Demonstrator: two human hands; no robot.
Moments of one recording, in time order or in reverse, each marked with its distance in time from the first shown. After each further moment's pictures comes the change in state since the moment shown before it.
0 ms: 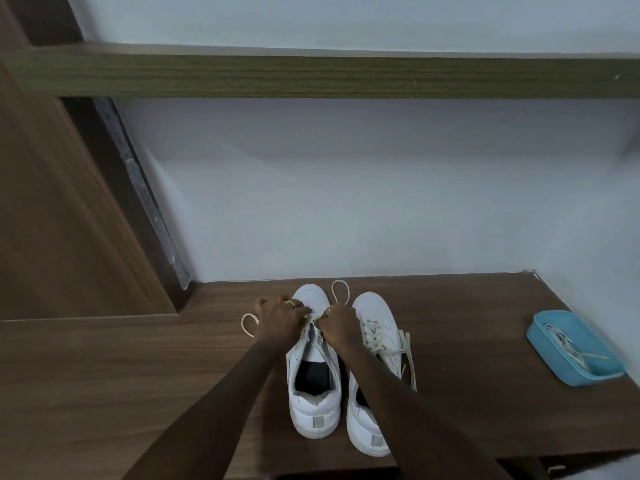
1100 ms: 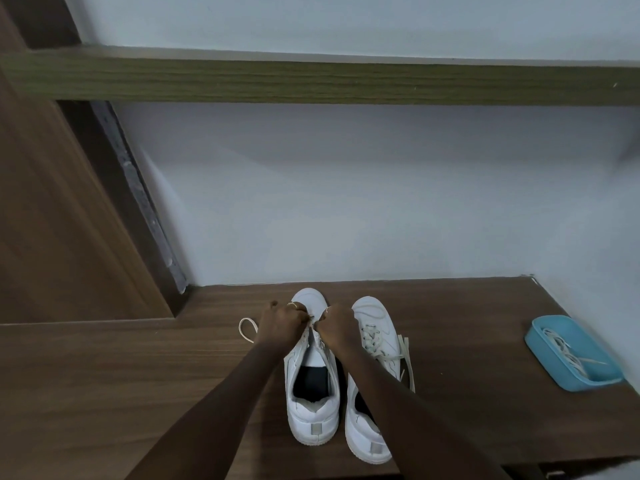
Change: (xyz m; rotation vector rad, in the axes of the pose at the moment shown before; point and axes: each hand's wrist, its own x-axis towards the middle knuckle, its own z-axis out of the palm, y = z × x) left_hand 0.012 -0.003 0.010 -0.095 -0.144 0.097; right_hand -0.004 -0.008 -0.011 -0.040 0.007 -0.023
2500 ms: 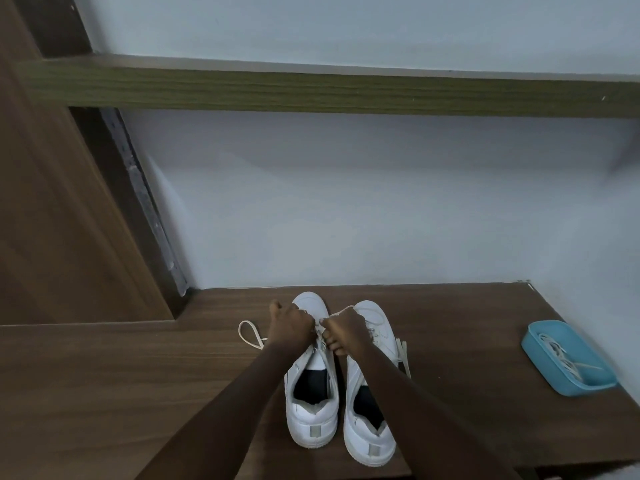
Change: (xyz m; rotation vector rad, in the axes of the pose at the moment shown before) left_hand -0.001 0.030 -0.013 0.283 -0.061 -0.081; right_hand 0.004 0.012 -0.016 0.502 -0.292 0.360
